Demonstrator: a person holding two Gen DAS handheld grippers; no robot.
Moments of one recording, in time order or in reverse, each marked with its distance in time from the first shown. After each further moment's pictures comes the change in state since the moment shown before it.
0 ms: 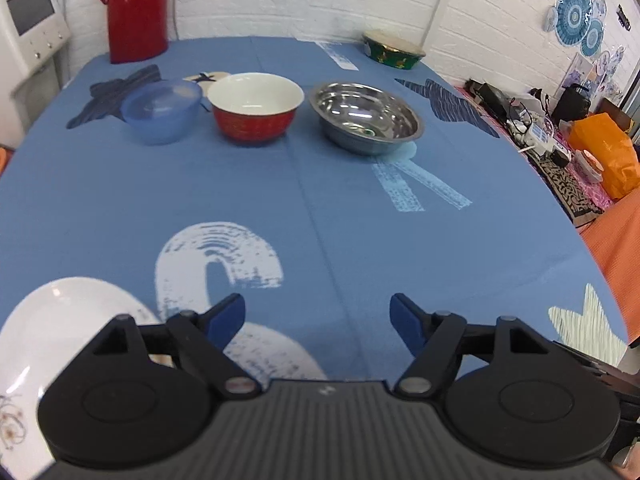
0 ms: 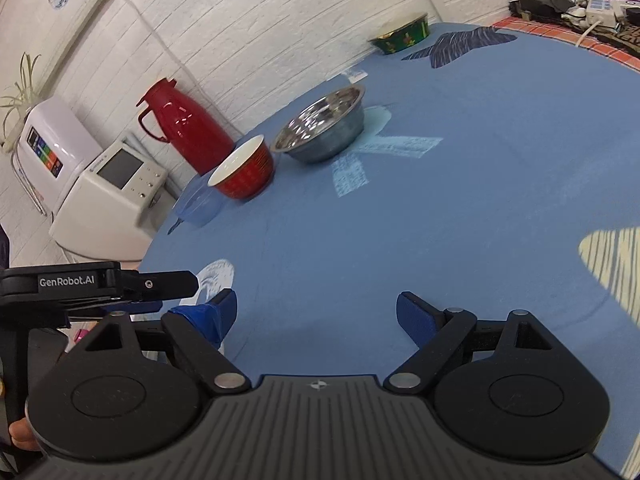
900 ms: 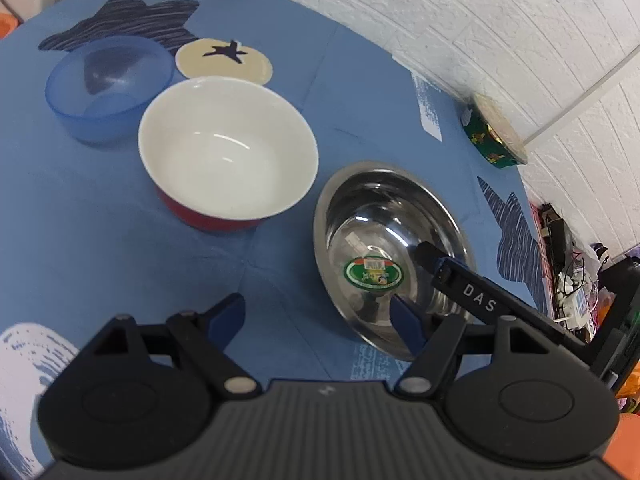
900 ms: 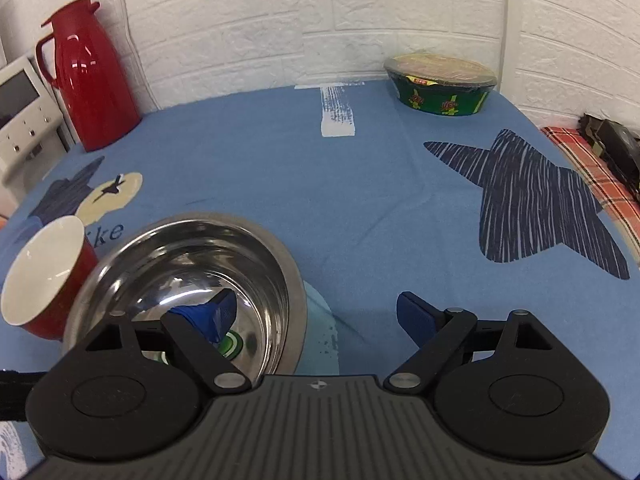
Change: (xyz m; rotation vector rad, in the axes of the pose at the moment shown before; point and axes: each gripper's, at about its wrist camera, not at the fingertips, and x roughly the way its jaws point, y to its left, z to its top) left arm 0.139 0.006 0.128 -0.526 -0.003 0.049; right arm 0.219 -0.019 0.201 -0.428 0.147 -0.250
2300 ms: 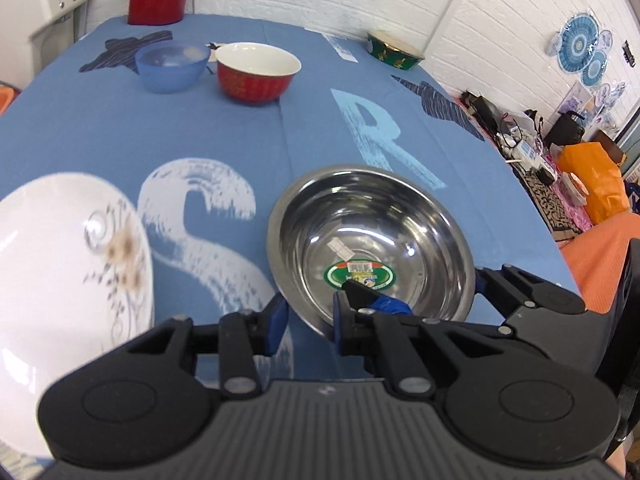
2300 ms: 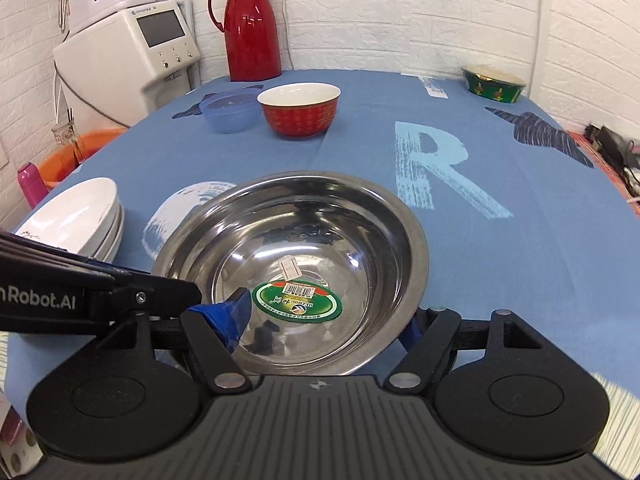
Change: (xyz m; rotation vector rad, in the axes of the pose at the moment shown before) left arm -0.162 0.094 -0.169 0.419 -0.010 -0.102; right arm -0.186 0.134 -0.194 -0.118 -0.059 0.074
